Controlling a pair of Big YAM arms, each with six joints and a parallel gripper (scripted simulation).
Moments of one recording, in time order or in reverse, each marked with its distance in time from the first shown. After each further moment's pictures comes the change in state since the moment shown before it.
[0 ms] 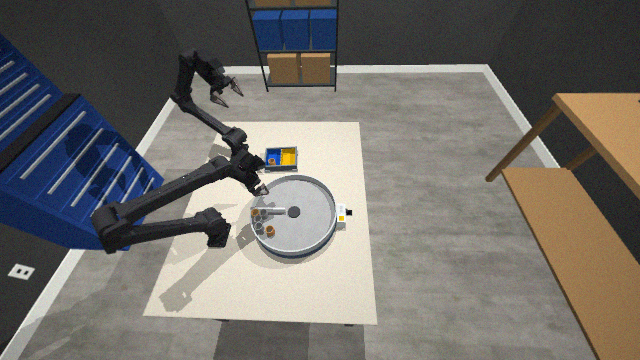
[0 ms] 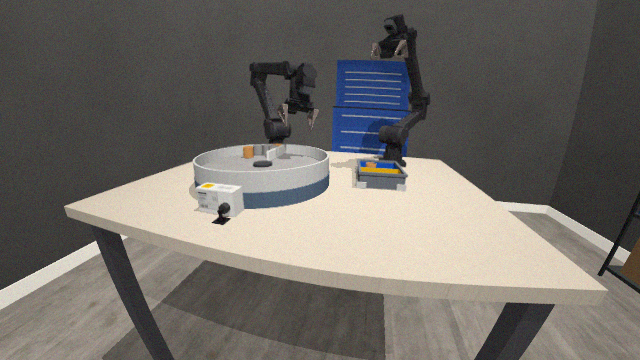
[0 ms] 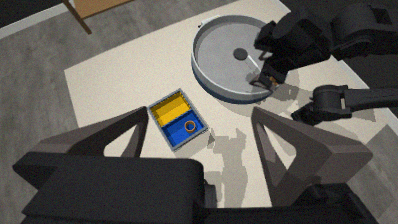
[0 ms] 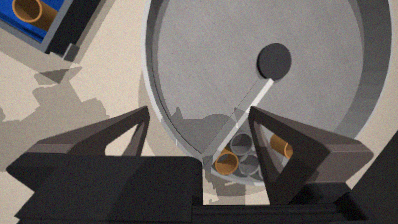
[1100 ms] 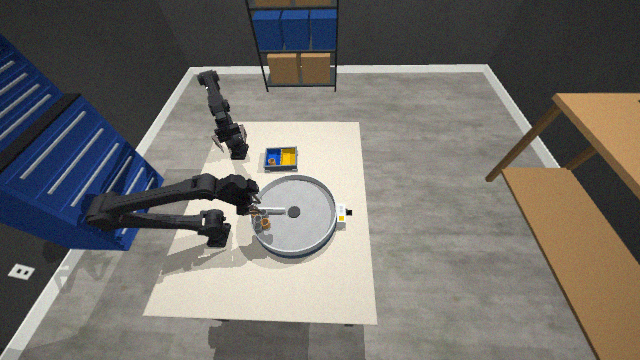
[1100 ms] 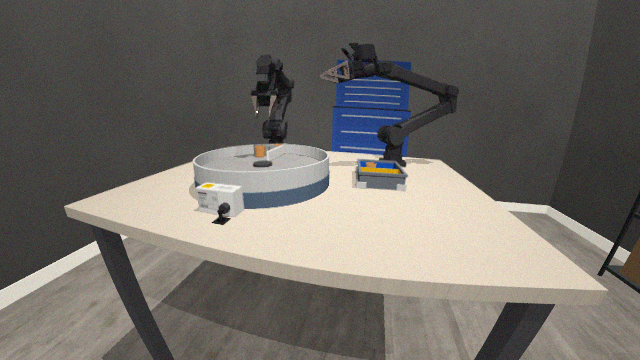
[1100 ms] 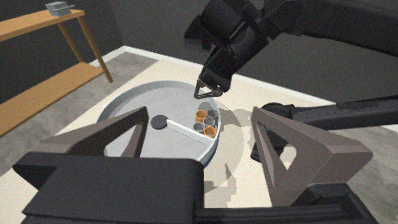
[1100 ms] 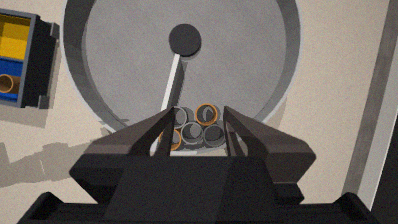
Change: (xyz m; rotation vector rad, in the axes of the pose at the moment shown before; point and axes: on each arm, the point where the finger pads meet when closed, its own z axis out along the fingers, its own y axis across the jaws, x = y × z) left arm -0.005 -0.169 0.150 0.512 -0.395 0.245; right arm 0.049 -0.118 -0.050 0.099 -0.104 0.396
